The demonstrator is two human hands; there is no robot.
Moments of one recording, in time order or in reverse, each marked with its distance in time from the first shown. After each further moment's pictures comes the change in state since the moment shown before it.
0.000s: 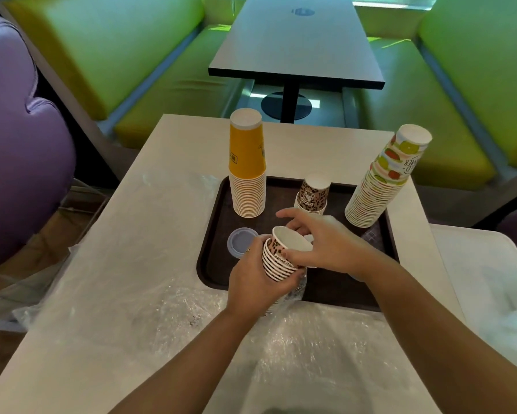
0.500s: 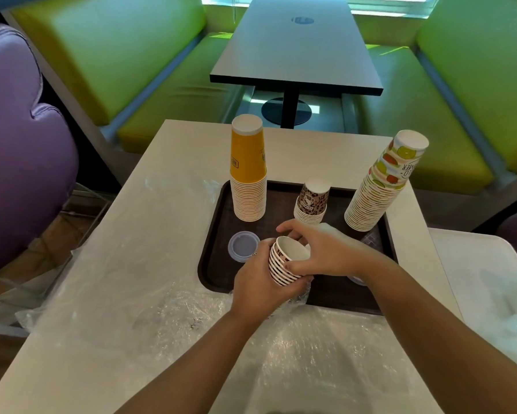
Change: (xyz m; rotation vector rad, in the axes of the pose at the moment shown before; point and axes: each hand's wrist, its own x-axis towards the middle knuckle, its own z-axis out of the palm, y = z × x) left_hand 0.000 0.003 0.003 0.046 -0.035 0.024; right_hand 0.004 0.001 -0.001 -0.120 -0.143 0.038
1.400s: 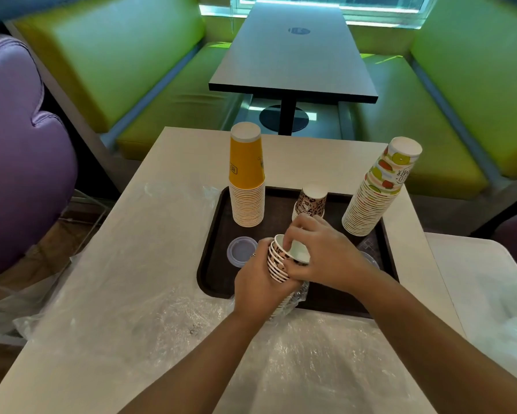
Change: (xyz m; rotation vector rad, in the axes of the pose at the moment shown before) left_hand 0.004 0.003 0.003 -0.043 0.052 -0.002; right_hand -0.013 -0.006 0.012 -0.288 0.364 -0.161
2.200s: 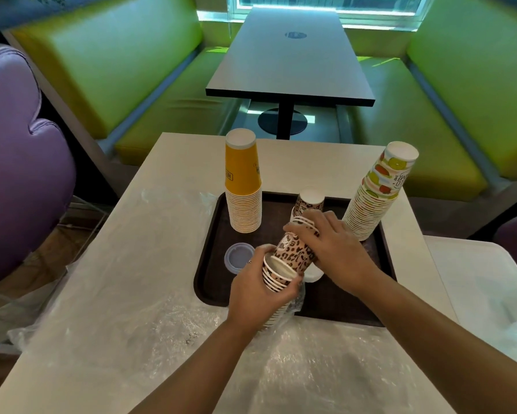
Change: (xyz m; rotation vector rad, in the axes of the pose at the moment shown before) left_hand 0.001 -0.001 -0.003 -0.054 -0.008 0.011; right_hand 0.001 0.046 0.020 -0.406 0.265 -0.148
